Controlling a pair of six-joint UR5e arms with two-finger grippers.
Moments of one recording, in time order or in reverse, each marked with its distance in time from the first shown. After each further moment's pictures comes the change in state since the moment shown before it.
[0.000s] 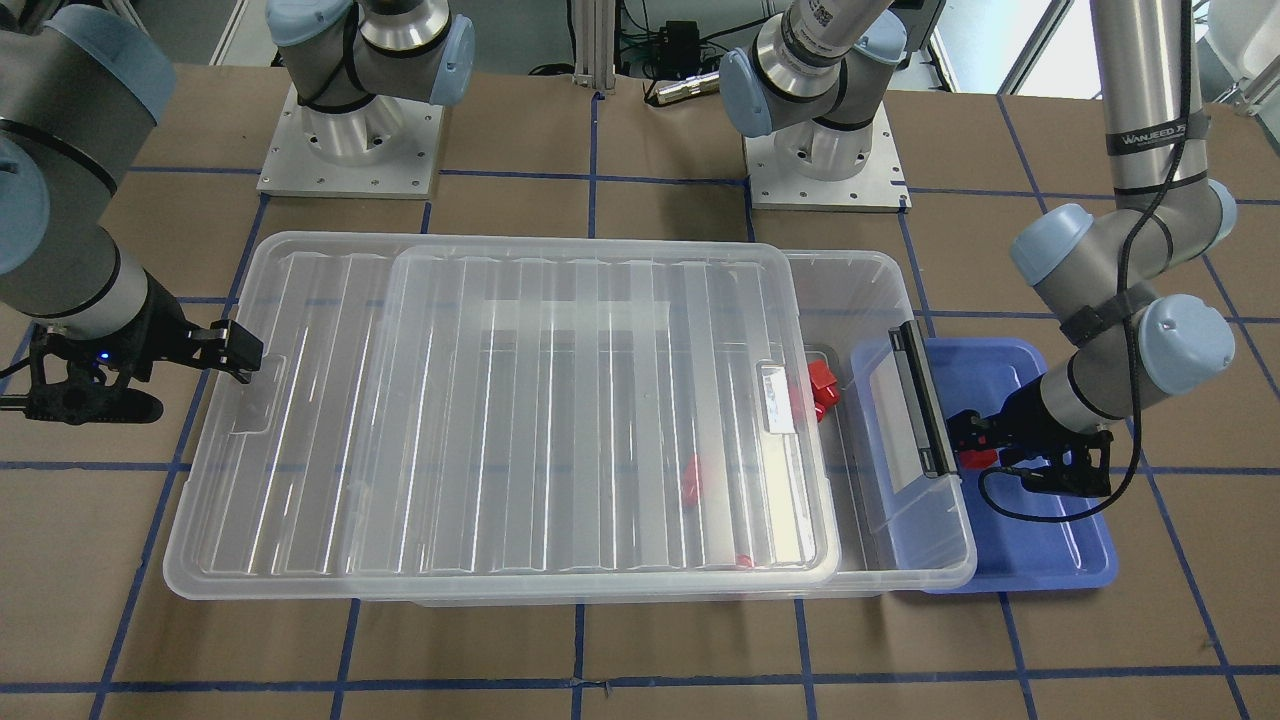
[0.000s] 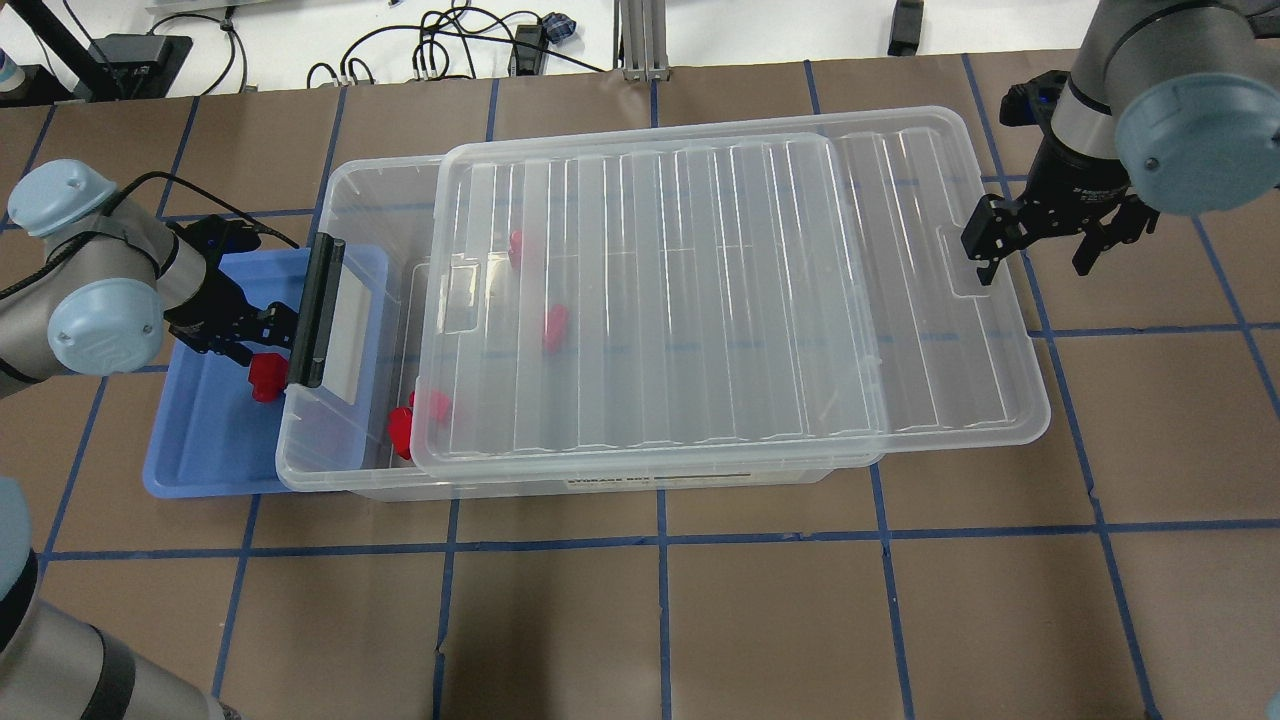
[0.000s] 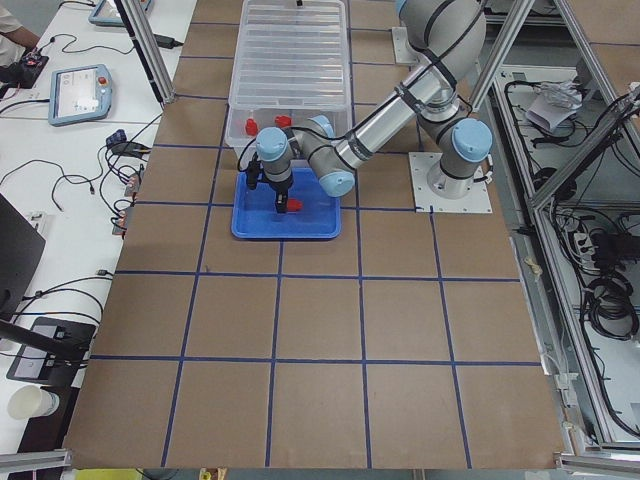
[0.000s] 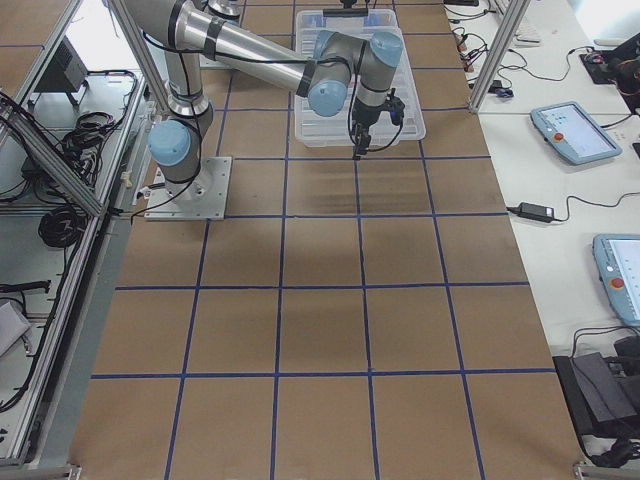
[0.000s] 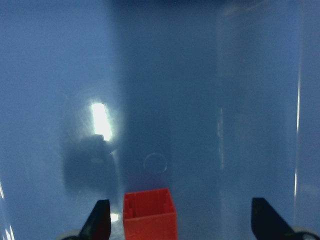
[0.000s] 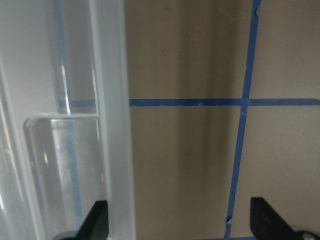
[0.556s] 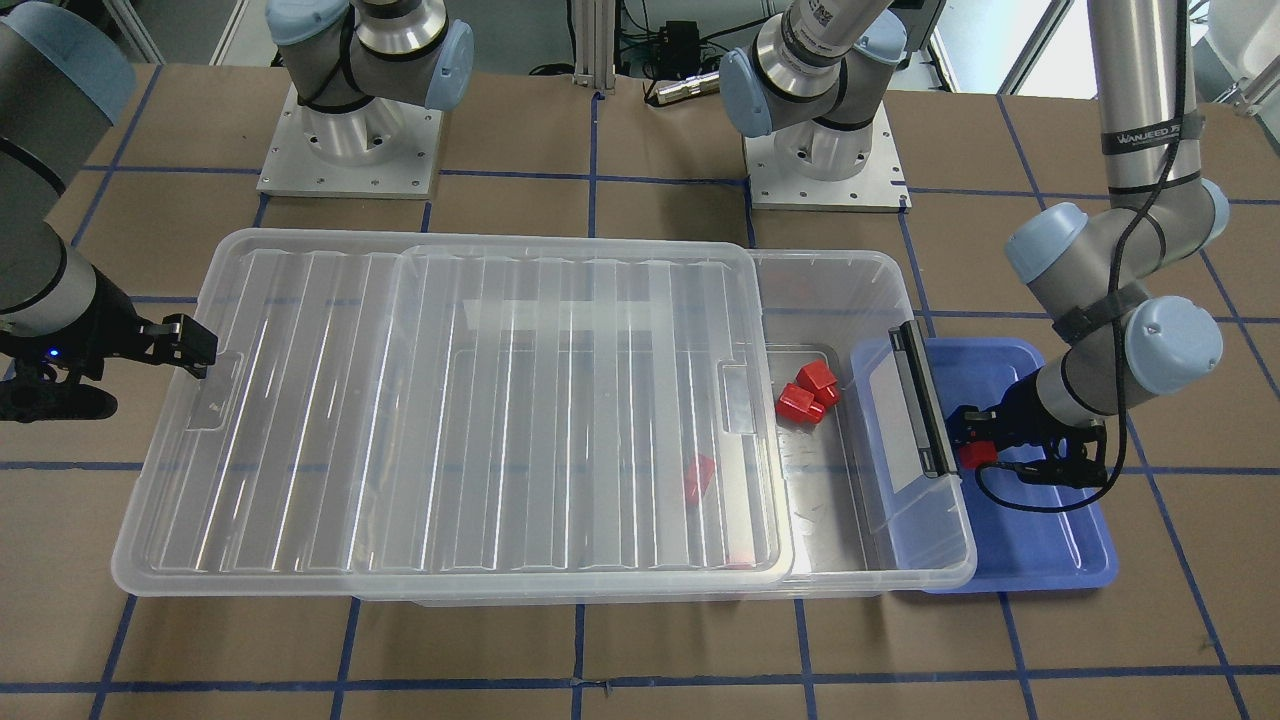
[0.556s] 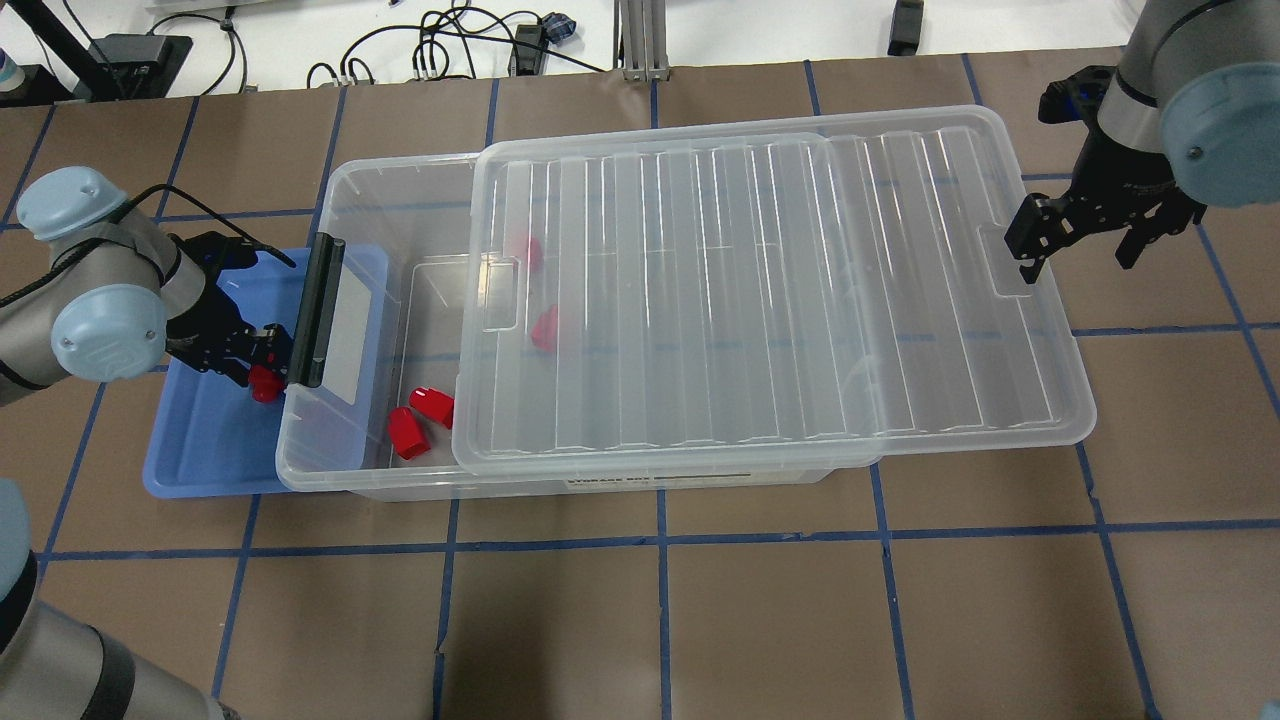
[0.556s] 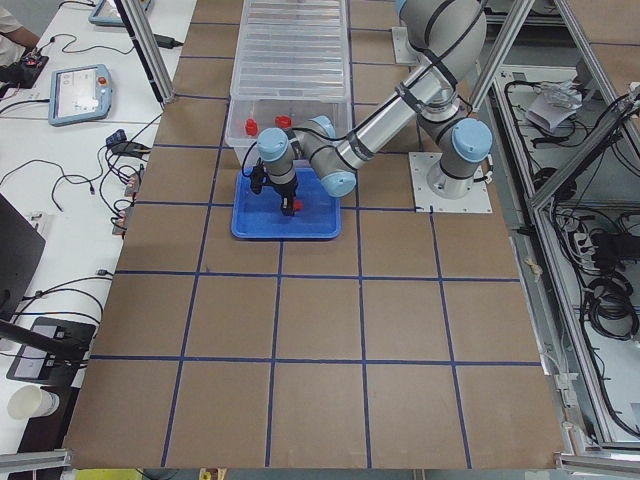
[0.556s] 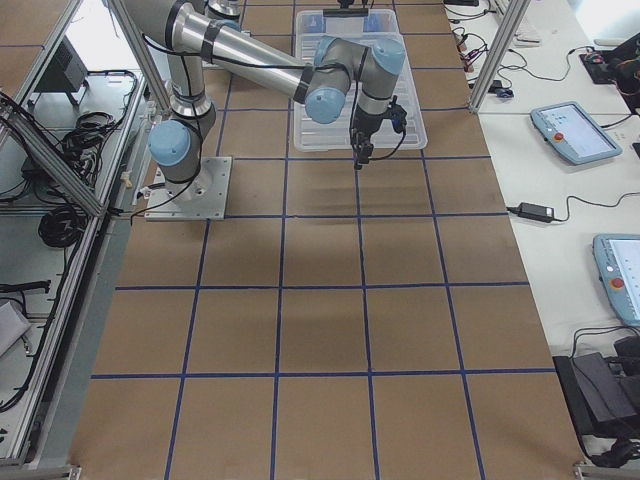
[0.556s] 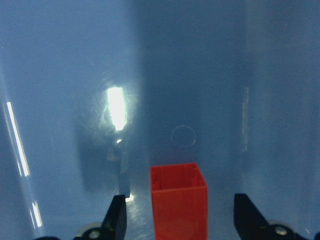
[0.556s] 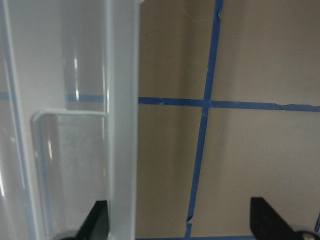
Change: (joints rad) left arm 0.000 0.006 -0.019 -0.011 0.084 -0.020; right arm -0.051 0.000 -0.007 -0.002 -0.037 -0.094
